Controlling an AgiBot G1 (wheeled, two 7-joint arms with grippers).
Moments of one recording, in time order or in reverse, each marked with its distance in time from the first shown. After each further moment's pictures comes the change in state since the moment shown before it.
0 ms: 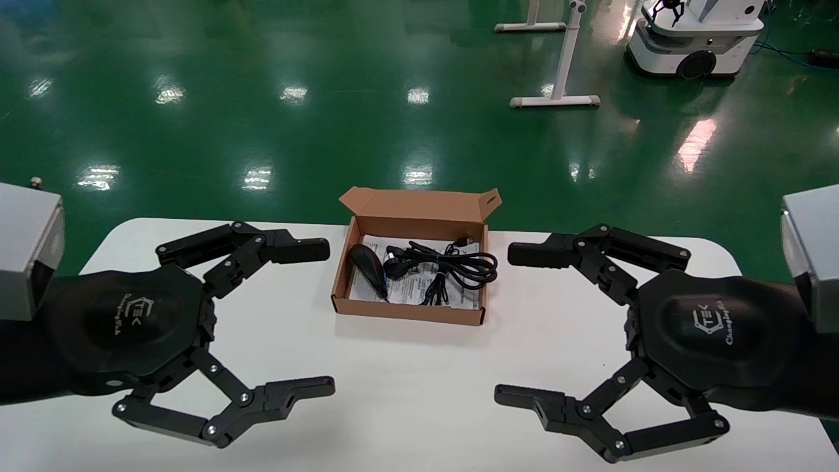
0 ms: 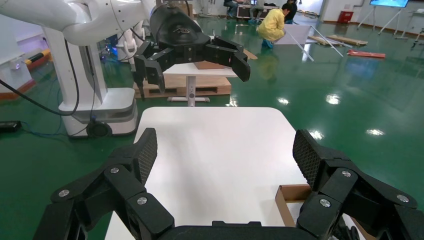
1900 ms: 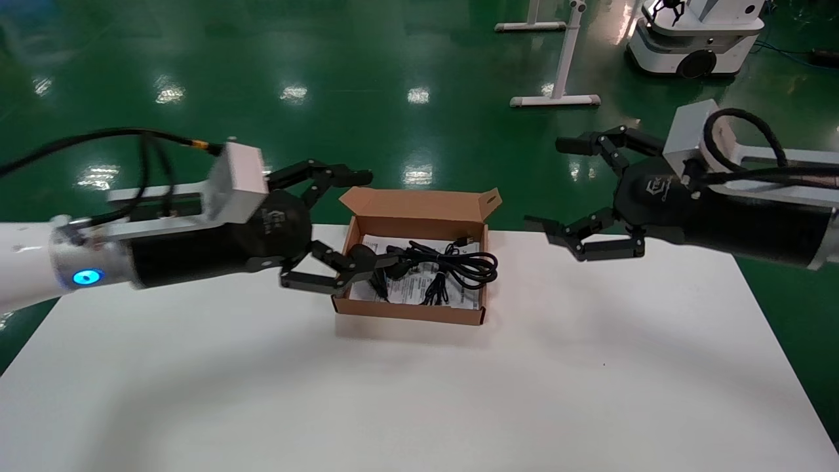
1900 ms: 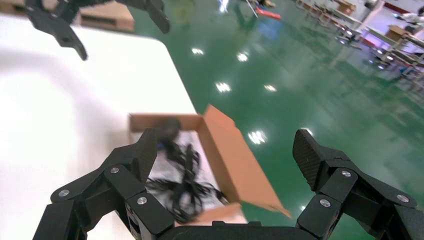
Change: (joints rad) left arm -0.291 0.287 0.207 0.482 0.272 -0.126 0.378; right arm 0.322 -0.172 -0.147 -0.478 -0.323 0.135 -0.338
